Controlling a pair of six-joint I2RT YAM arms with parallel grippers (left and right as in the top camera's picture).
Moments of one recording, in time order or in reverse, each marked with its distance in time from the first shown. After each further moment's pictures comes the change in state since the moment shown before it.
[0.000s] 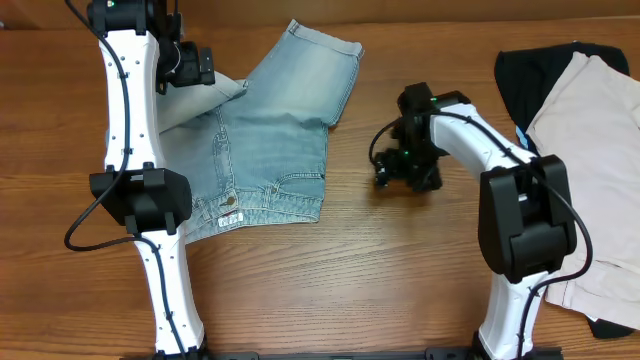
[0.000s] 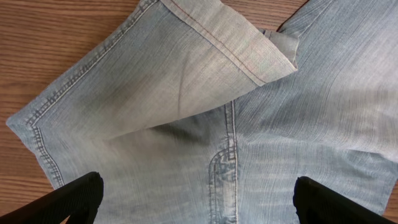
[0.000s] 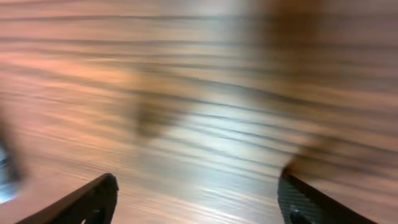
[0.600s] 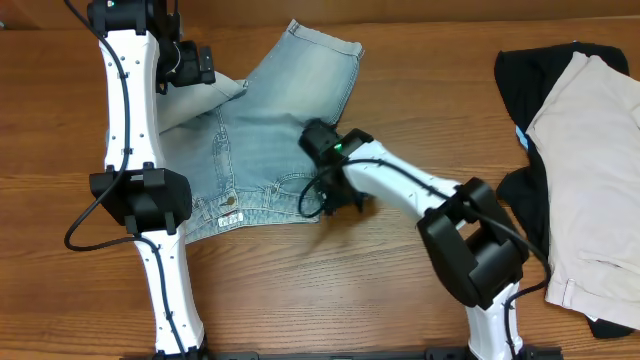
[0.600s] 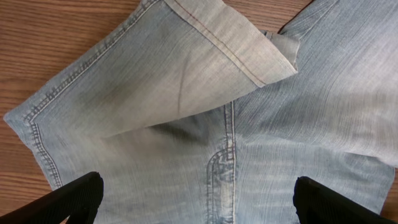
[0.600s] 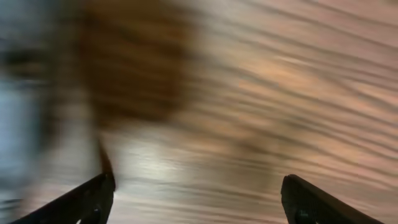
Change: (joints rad) left arm 0.000 0.000 0.000 0.000 0.000 -0.025; right arm 0.357 0.009 0.003 0.052 0.469 0.180
